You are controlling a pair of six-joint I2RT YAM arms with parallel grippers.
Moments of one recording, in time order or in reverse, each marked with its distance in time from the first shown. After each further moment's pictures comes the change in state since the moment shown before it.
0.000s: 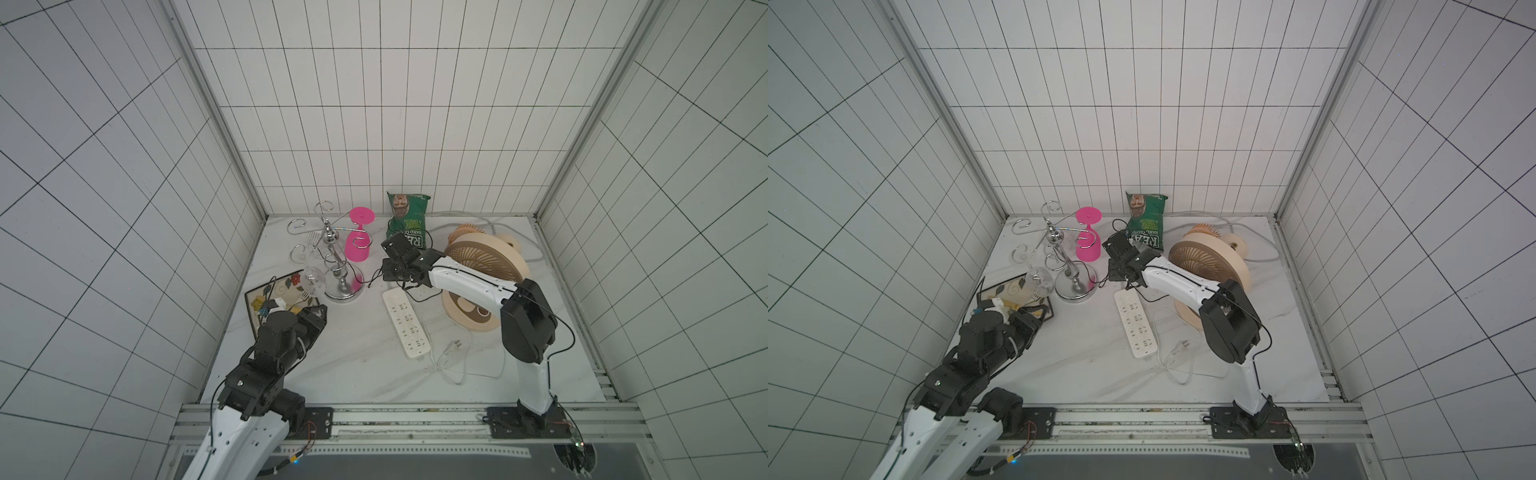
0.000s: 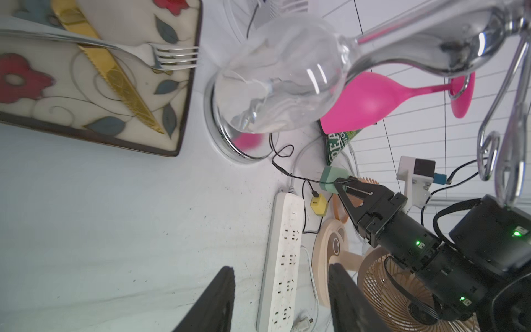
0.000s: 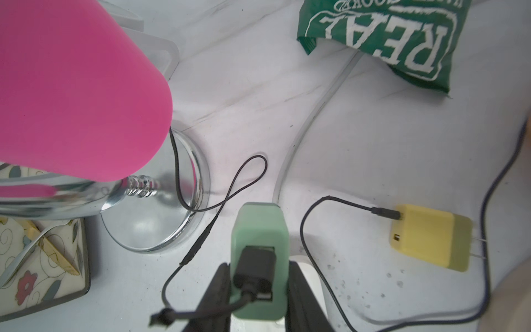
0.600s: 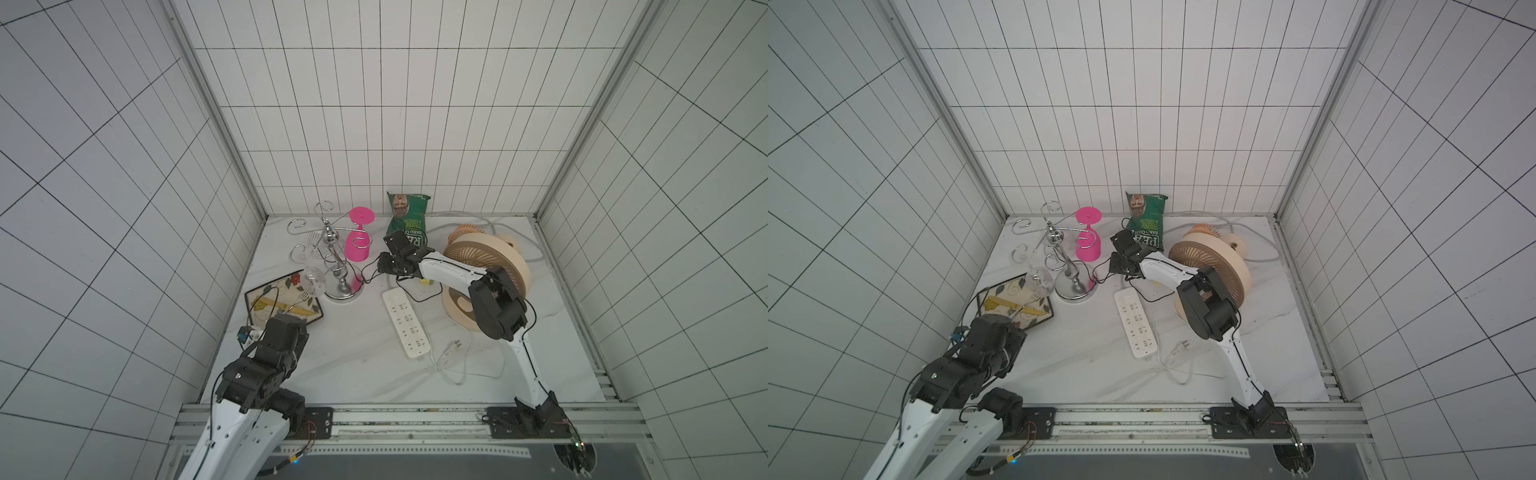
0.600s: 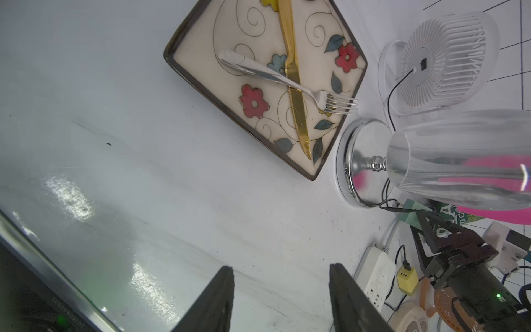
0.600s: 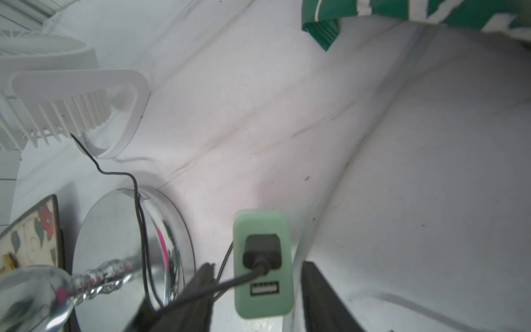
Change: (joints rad) left arm 0.034 0.090 0.071 -0.383 -0.206 -0.202; right arm -0.106 0.258 0.137 0.175 -0.163 0.050
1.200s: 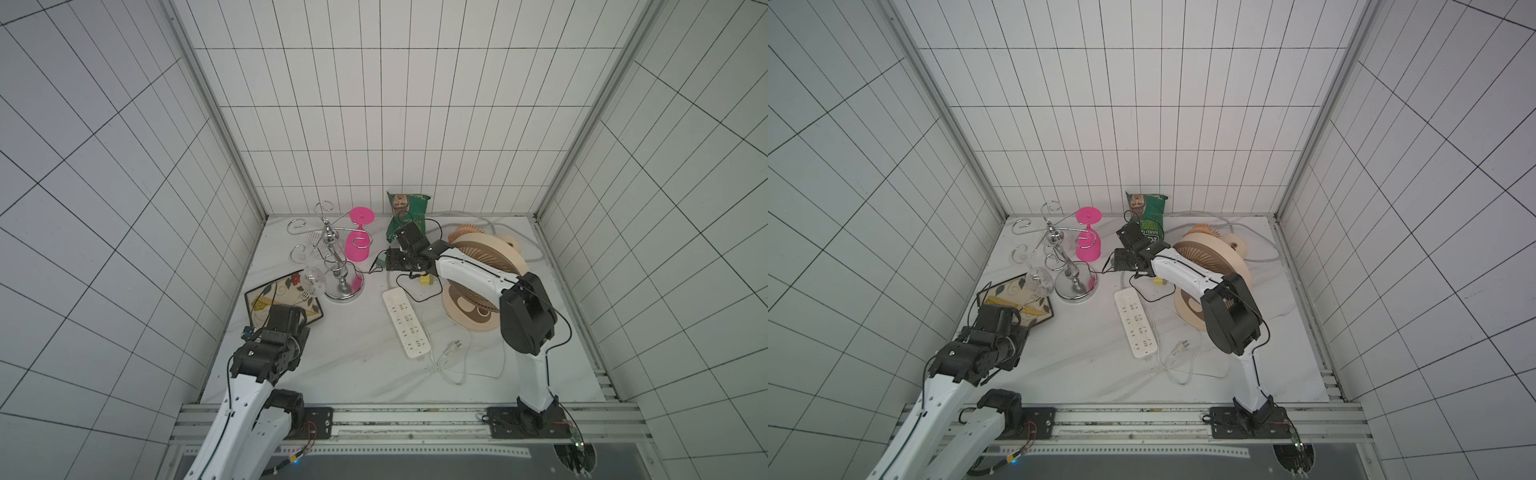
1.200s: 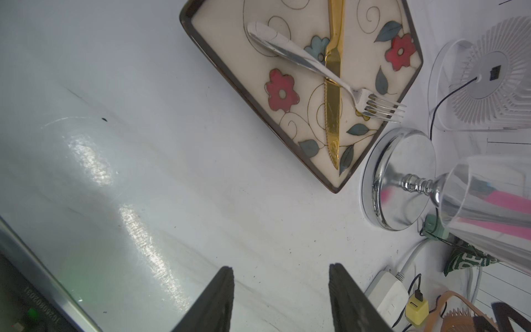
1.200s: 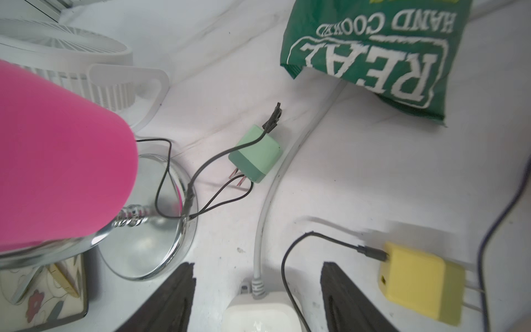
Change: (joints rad) left arm 0.170 0.157 -0.066 0.132 0.144 0.002; right arm 0.017 -0.314 -0.166 -0.150 0.076 -0.113
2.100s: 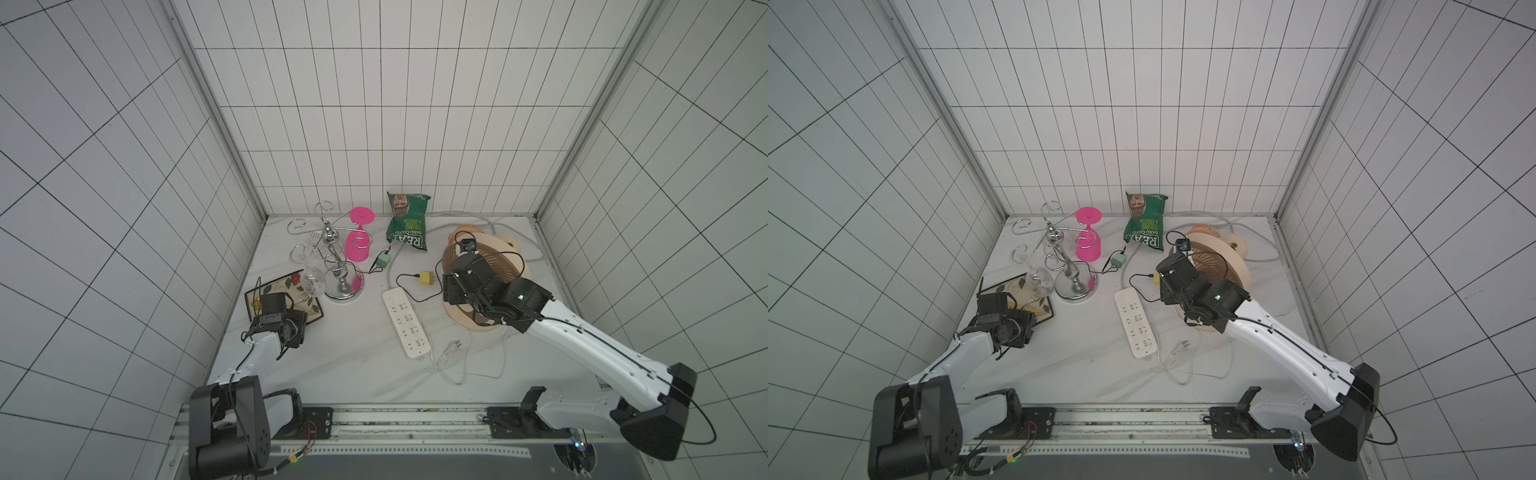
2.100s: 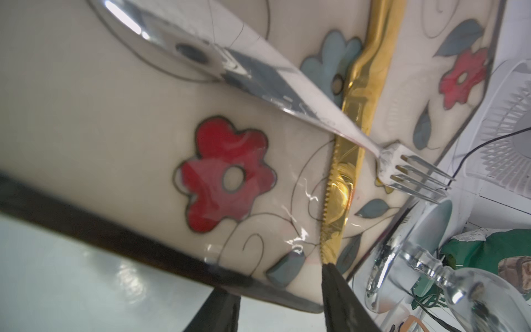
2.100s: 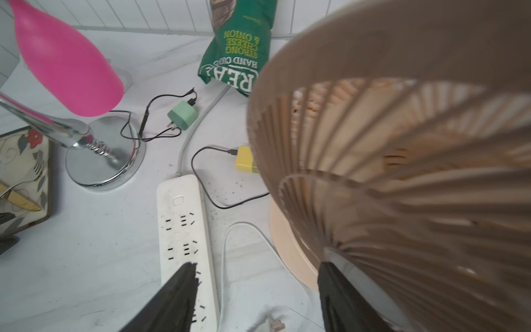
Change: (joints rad) left arm 0.356 0.526 -0.164 0.720 0.337 0.183; right arm 0.095 -0.782 -0.414 -0.361 0.395 -0.023
